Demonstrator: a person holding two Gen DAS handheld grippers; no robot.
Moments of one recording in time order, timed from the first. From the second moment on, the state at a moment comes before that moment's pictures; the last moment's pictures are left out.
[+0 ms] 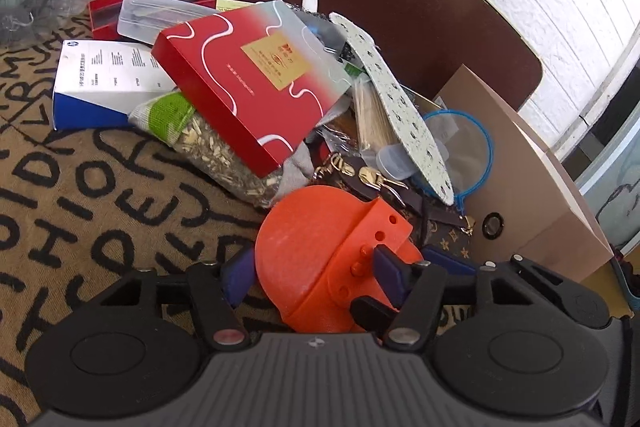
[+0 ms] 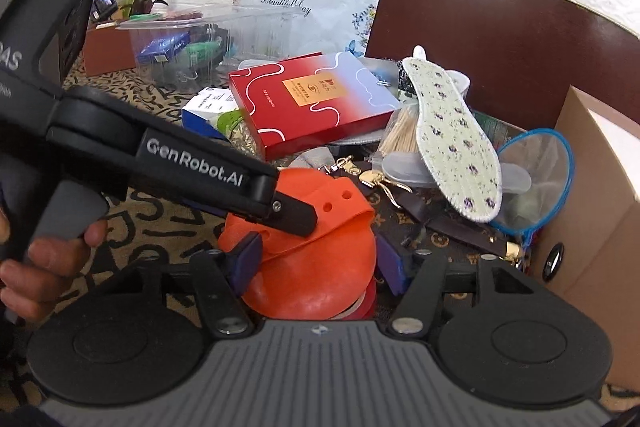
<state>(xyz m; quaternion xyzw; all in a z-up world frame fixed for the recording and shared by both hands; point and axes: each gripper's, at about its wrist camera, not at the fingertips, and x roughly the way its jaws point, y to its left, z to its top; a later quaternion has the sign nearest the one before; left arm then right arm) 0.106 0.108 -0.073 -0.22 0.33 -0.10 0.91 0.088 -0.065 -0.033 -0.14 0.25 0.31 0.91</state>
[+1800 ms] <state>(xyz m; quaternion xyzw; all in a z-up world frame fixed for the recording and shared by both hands) 0.184 -0.094 0.048 -0.07 0.25 -0.25 0.93 0.125 -0.251 0.040 -0.02 0.16 0.09 0.98</state>
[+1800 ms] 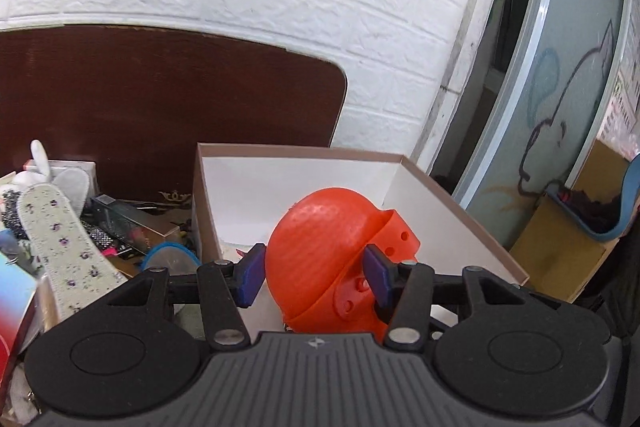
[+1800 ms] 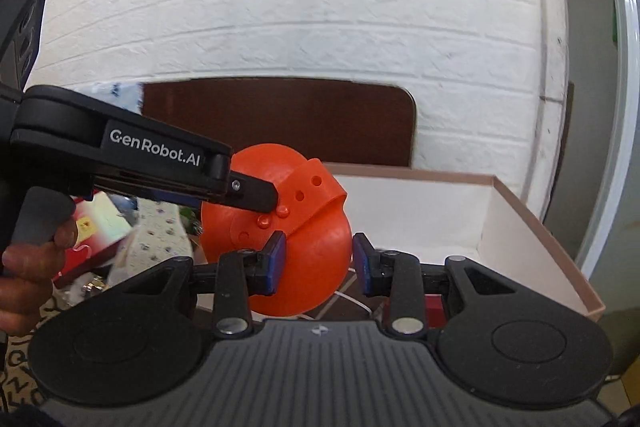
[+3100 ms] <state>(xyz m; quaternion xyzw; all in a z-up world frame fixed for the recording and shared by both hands) 0.210 -0.116 0.036 -0.03 0.27 -0.24 0.93 0.159 -0.247 0.024 -0.01 0.22 0.06 0.97</state>
